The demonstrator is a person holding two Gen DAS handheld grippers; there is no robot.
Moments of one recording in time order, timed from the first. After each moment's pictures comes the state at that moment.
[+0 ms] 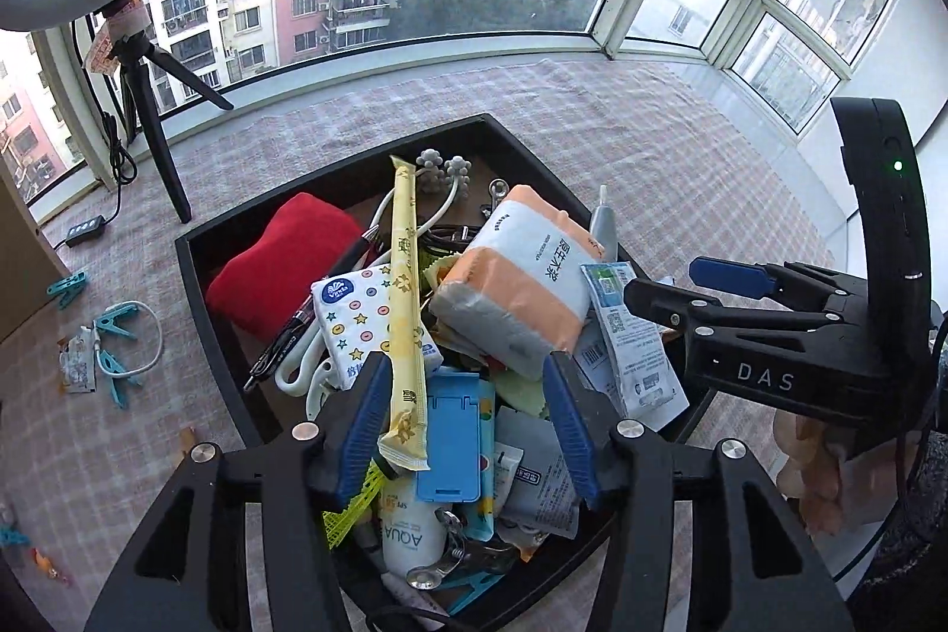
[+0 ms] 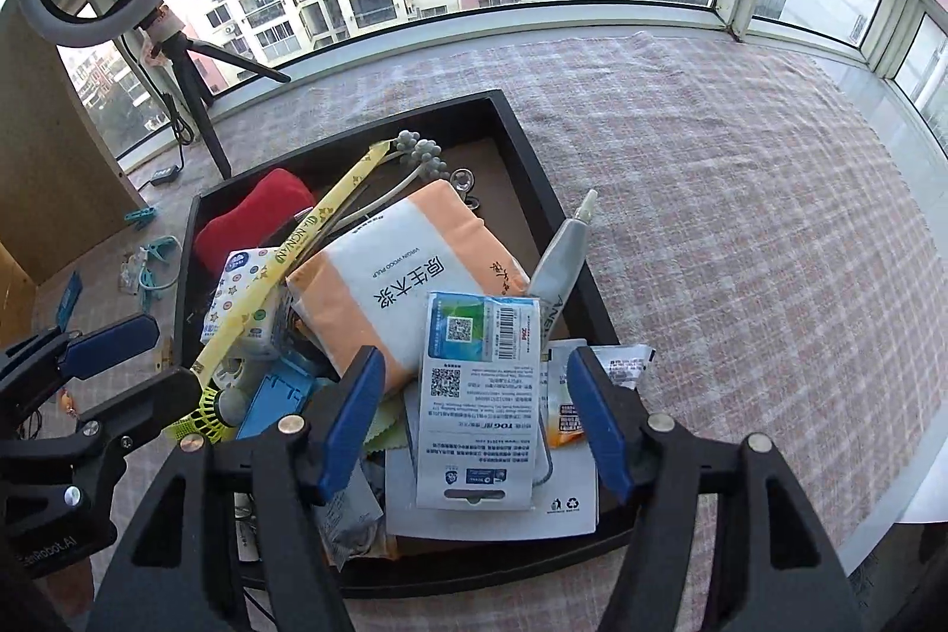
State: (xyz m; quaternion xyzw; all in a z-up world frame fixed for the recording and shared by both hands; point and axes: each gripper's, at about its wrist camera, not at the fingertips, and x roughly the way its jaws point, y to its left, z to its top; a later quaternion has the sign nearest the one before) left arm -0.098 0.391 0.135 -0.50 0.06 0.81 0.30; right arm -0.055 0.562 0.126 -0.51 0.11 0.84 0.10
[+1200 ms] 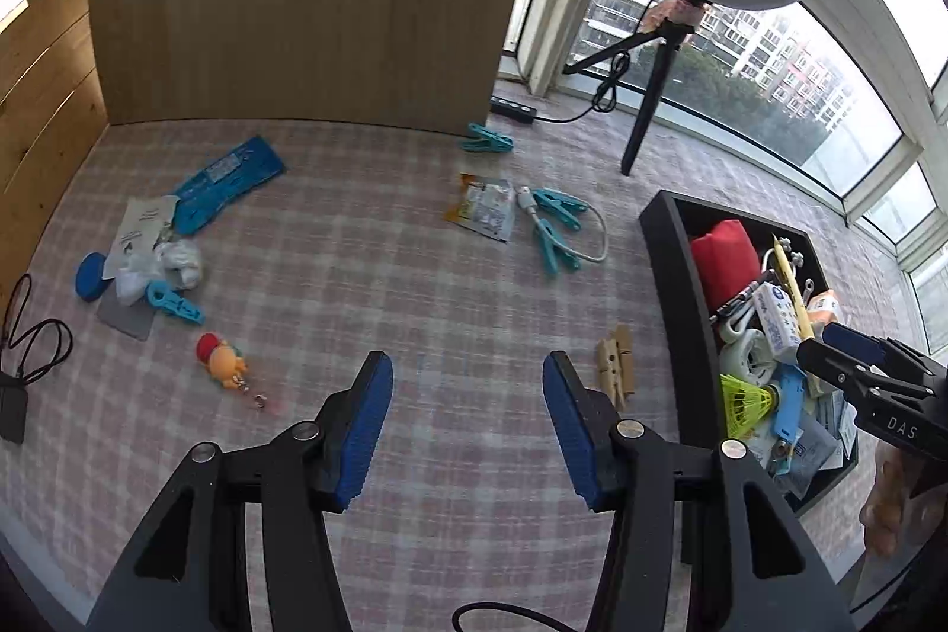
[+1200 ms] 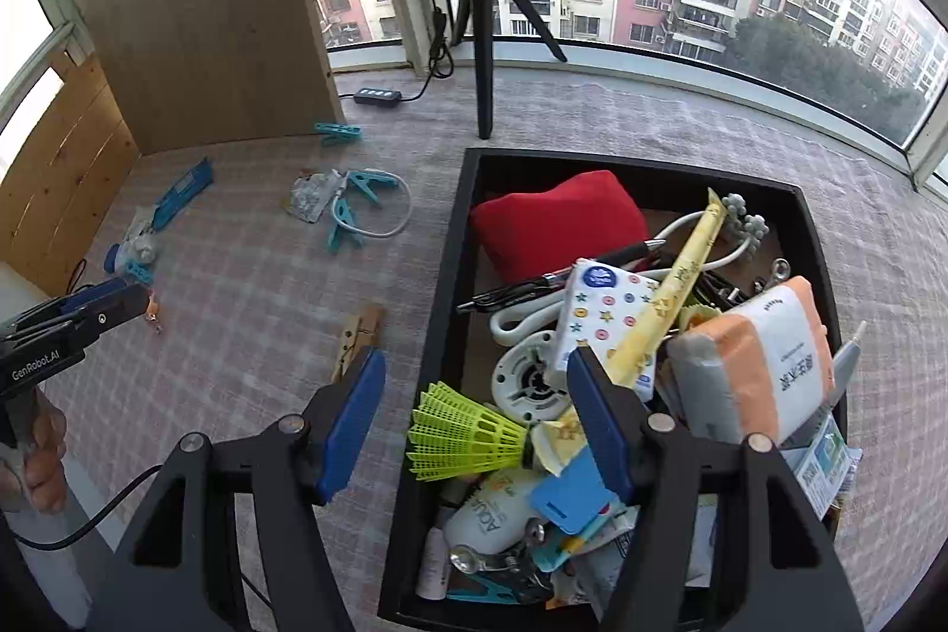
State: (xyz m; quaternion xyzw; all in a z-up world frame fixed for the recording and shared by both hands) left arm -0.083 0.078 0.117 -0.51 -0.09 0.86 0.02; right arm -0.101 0.353 0.130 -0.51 -0.01 0.85 -0.11
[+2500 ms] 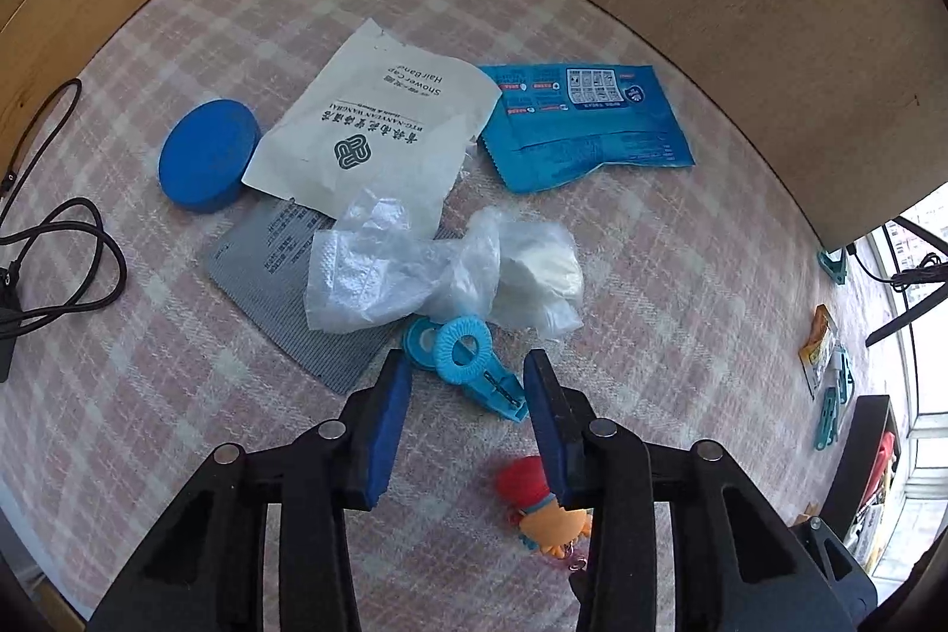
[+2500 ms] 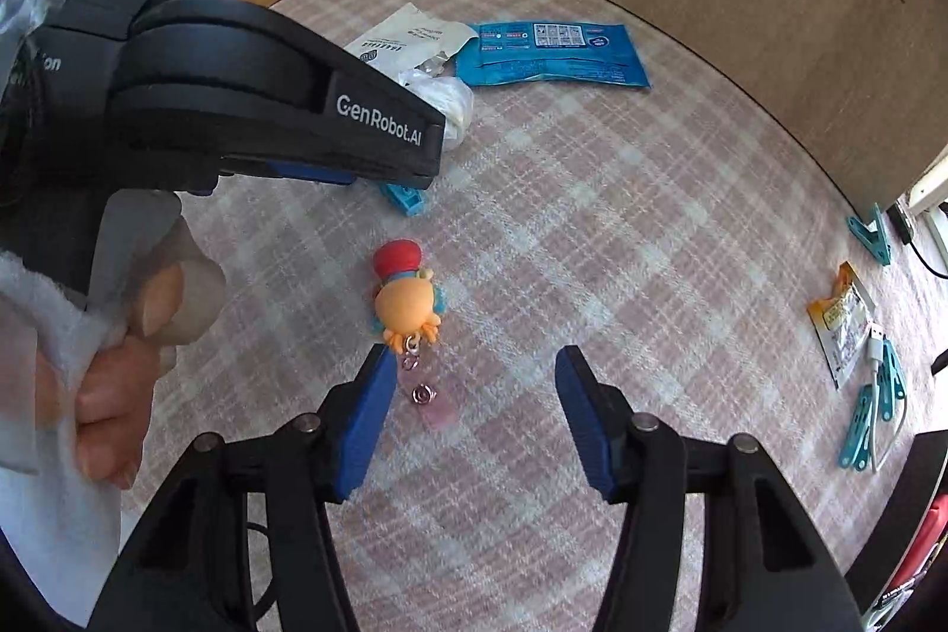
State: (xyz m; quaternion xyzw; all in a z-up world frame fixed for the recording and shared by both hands) left arm -0.149 -0.122 -0.010 -0.59 -0.25 0.75 -0.15; right arm -0.135 0.001 0.027 -0.54 -0.20 0.75 -0.34
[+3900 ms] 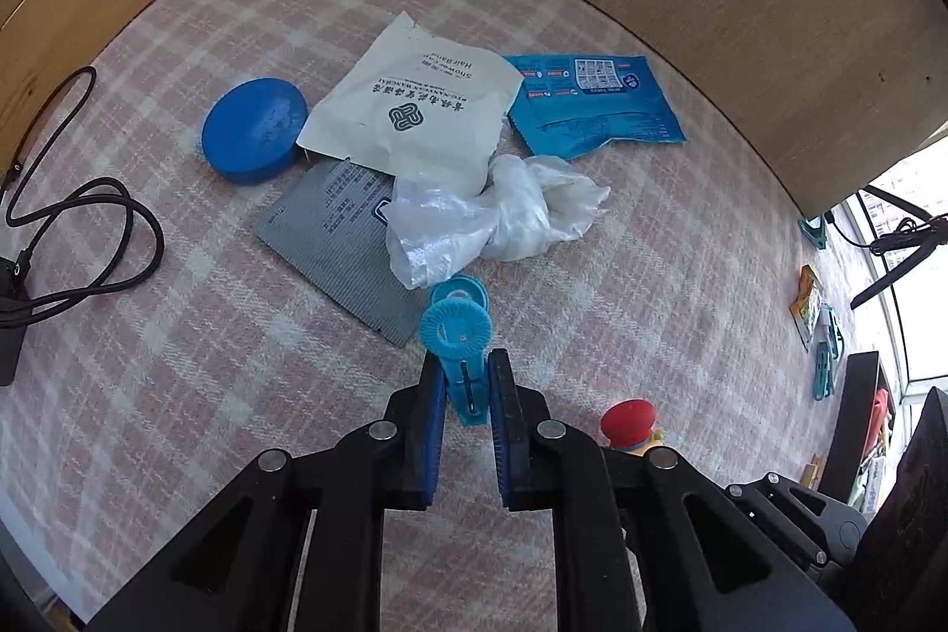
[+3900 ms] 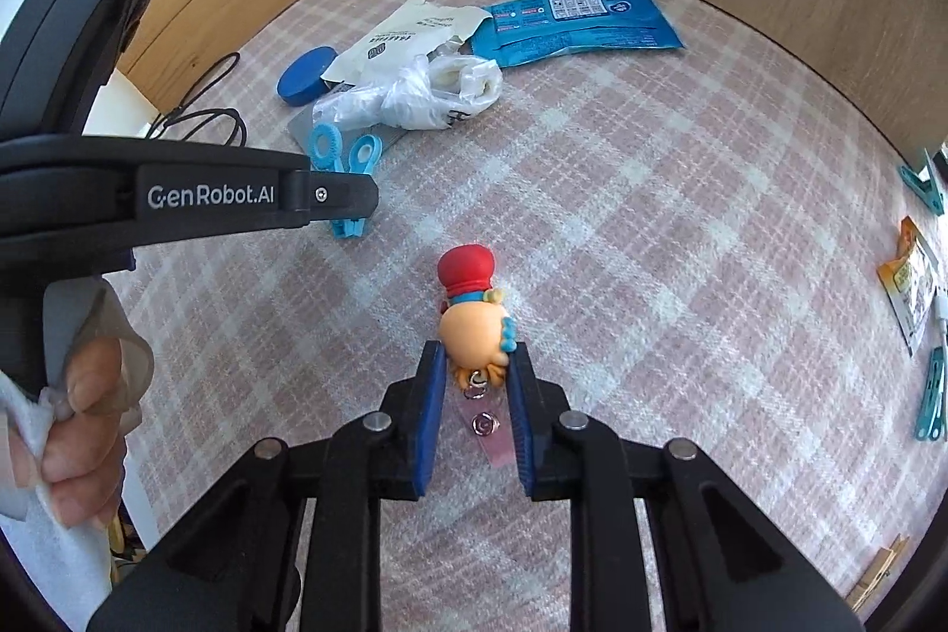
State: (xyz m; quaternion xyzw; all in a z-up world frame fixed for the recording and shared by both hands) left arm -0.083 -0.102 -0.011 -0.58 -0.25 0.77 -0.12; right arm -0.130 0.020 0.015 -0.57 -0.10 0.74 -0.35
